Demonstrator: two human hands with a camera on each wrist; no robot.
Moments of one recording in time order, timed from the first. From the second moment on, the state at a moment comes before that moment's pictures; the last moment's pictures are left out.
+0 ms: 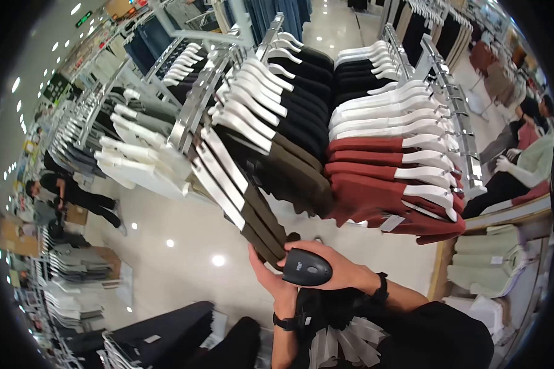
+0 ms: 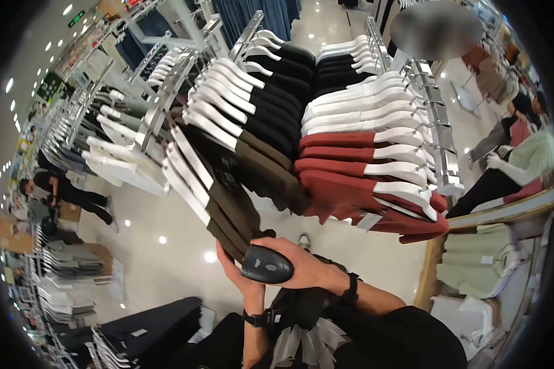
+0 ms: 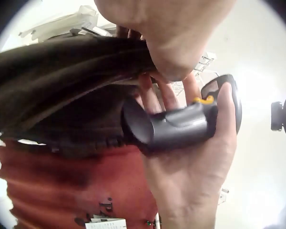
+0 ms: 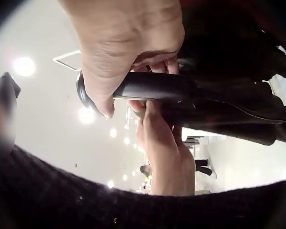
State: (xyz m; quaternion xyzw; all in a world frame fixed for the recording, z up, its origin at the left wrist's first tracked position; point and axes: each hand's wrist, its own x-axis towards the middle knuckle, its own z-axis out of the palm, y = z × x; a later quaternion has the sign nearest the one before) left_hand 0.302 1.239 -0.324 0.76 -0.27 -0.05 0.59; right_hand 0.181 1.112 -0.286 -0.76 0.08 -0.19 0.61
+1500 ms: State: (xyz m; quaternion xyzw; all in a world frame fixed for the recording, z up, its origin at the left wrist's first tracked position) left_hand 0.409 1.097 -0.164 0.67 -0.74 -0.04 0.00; right_hand 0.212 1.001 -0.292 -0.53 0.10 -0.39 0.75
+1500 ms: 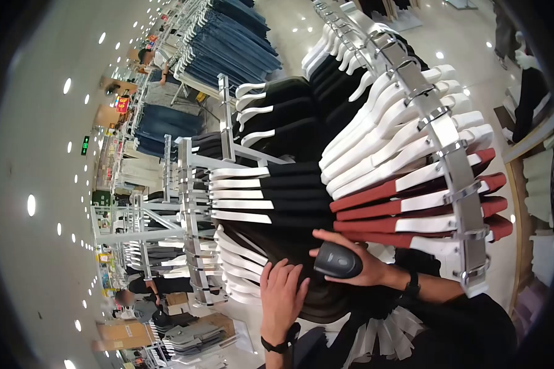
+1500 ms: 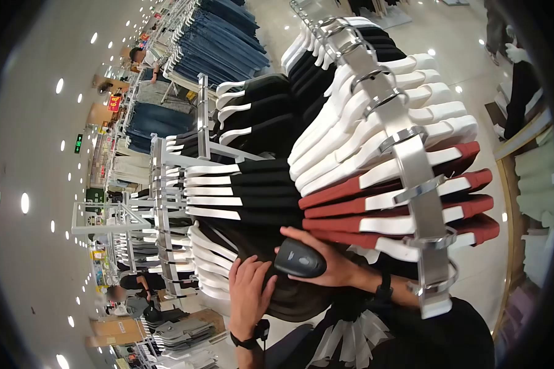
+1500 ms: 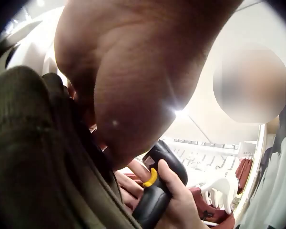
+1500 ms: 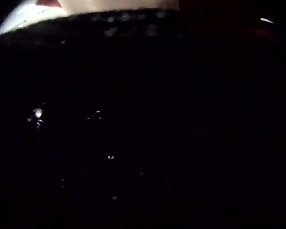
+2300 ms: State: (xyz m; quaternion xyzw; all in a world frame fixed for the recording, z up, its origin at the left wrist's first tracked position) left_hand 0.429 1.077 -0.187 0.59 -0.80 0.03 0.03; right_hand 0.257 1.037 -0.327 -0.47 0.31 -0.43 0.71
